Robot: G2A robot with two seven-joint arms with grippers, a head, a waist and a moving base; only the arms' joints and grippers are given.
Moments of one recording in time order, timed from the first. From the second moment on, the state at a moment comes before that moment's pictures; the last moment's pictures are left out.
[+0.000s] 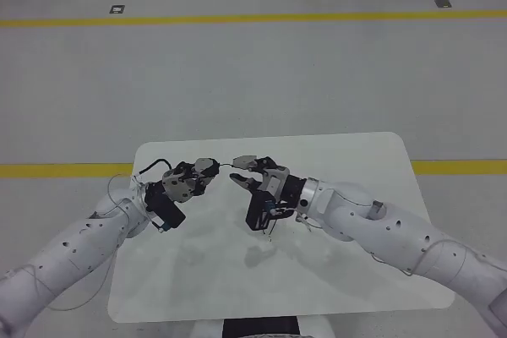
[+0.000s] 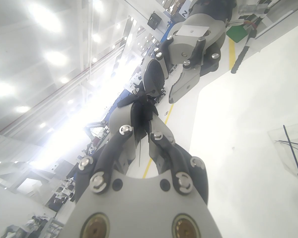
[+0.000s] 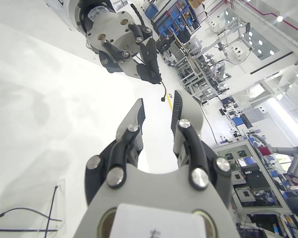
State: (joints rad) left arm 0.97 -0.73 -0.60 -1.43 1.57 0.18 1.03; right arm -0.74 -0.87 0.36 -1.78 -1.57 -0.05 -0.17
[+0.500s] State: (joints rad) left arm 0.97 -0.73 -0.60 -1.43 1.57 0.18 1.03; right arm -0.73 -0.88 0.36 -1.78 -1.57 -0.05 -0.17
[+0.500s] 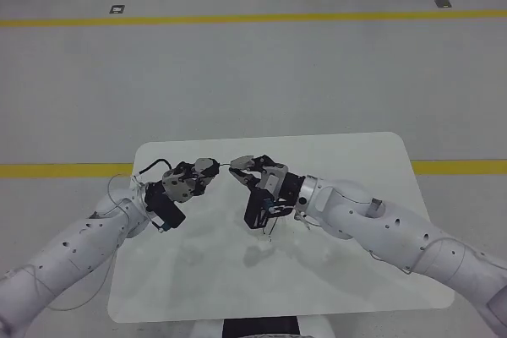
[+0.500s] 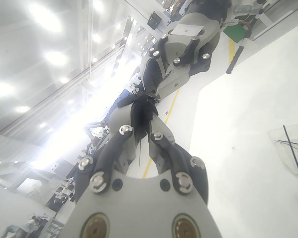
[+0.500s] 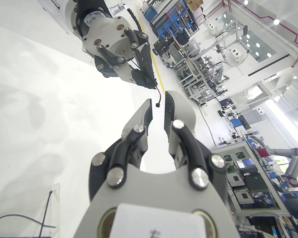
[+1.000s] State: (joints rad) left arm 0.97 -0.73 -0.60 -1.43 1.57 0.18 1.03; right arm -0.72 -0.88 0.35 -1.78 -1.57 -0.06 -0.15
